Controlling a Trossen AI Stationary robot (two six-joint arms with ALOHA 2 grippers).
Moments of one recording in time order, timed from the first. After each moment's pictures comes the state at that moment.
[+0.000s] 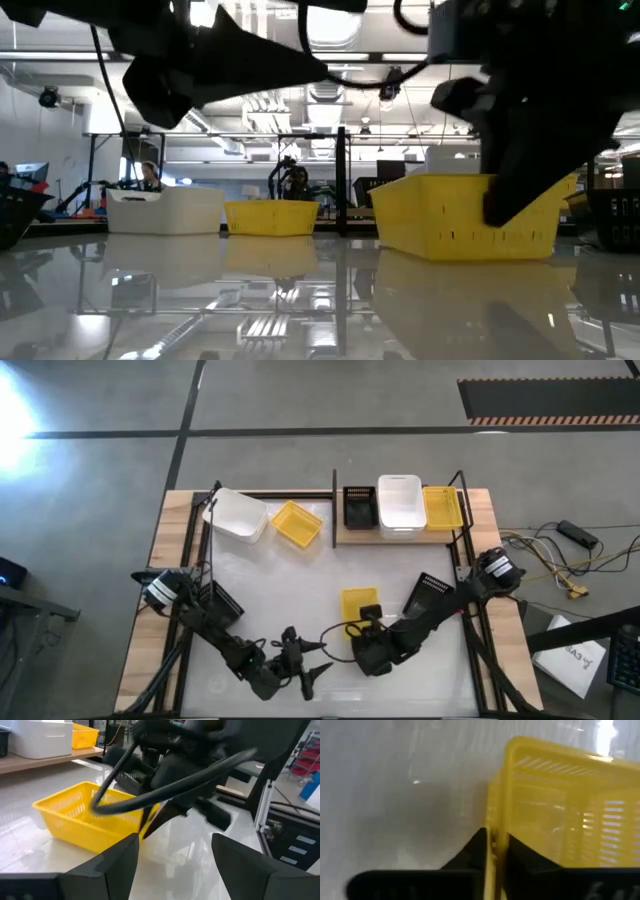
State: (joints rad) left arm -0.71 1.99 1.03 0.71 -1.00 -0.51; right arm 0.56 1.90 1.24 -0.69 0.33 0.30
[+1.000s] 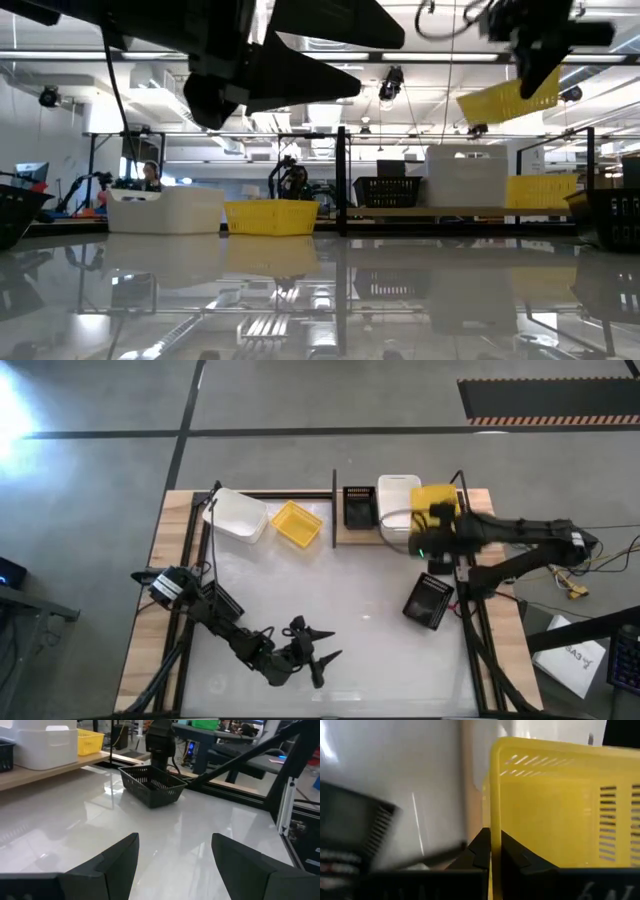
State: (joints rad) left arm -0.63 1.99 1.05 0.70 -0.92 -0.43; right arm -0.05 1.22 1.24 -1.54 0.50 -0.06
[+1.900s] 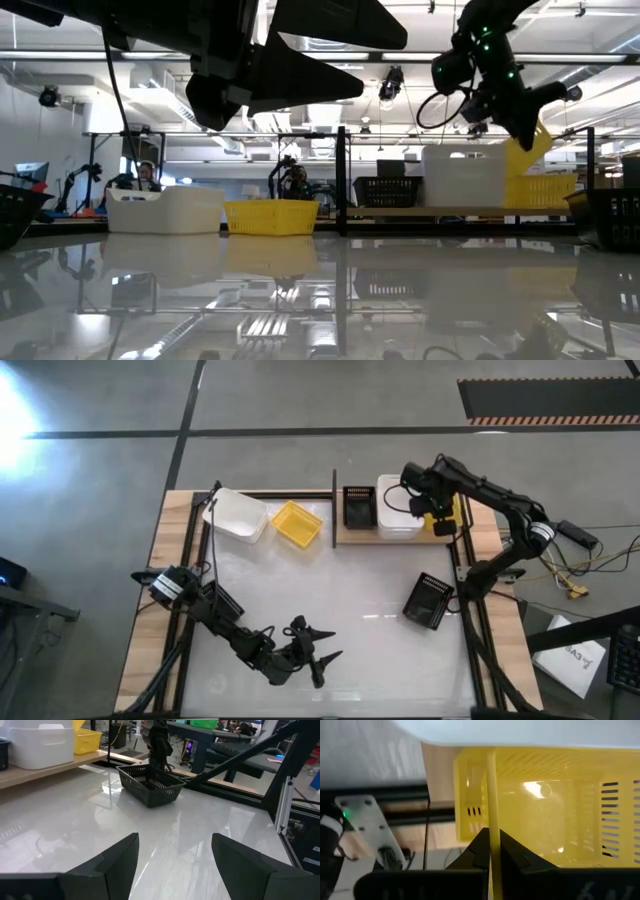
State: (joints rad) left arm -0.62 1.99 1.05 0.70 -0.91 -0.43; right arm -0.78 1.52 1.31 -1.48 0.37 -0.79
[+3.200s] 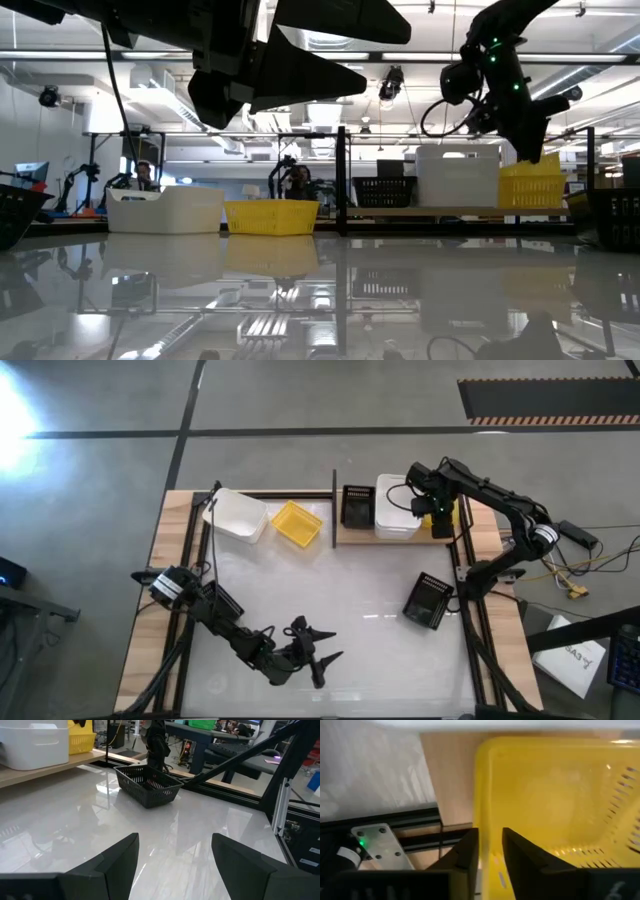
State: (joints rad) left arm -0.62 1.99 1.06 0.70 -0.90 -0.43; right arm -0.86 1.50 1.21 -1.38 0.28 -0.76
